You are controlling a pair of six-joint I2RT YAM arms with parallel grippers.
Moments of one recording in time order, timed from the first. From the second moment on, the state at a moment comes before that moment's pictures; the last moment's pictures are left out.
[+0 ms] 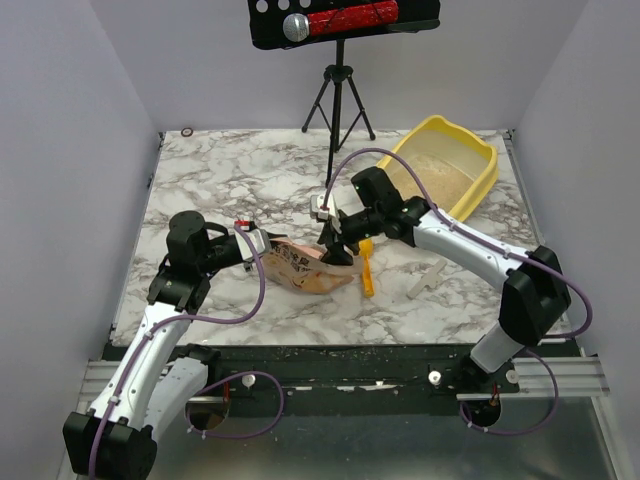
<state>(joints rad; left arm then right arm) -0.24 0.78 0.67 -0.07 0.93 0.54 0.72 1.61 1.28 -0.44 -0.76 -0.61</state>
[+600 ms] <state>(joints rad) -0.25 0.75 0.64 -0.02 0.85 0.52 0.74 1.60 1.28 -0.42 -0.45 -0.54</state>
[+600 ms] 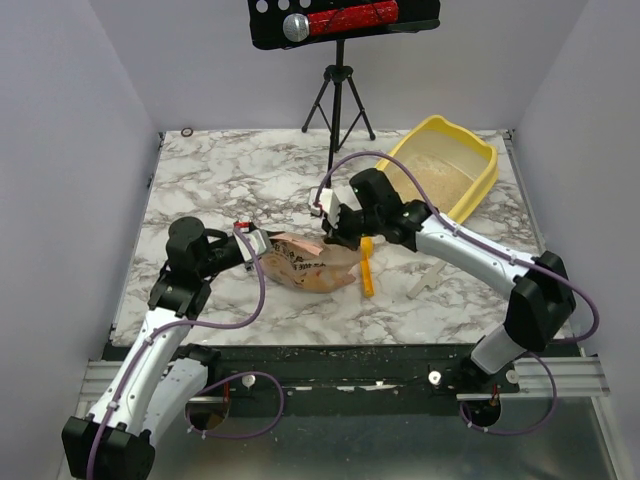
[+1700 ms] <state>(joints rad) -0.34 0.76 0.57 0.11 0.69 0.57 0.74 1.33 1.20 -0.34 -0.08 -0.23</state>
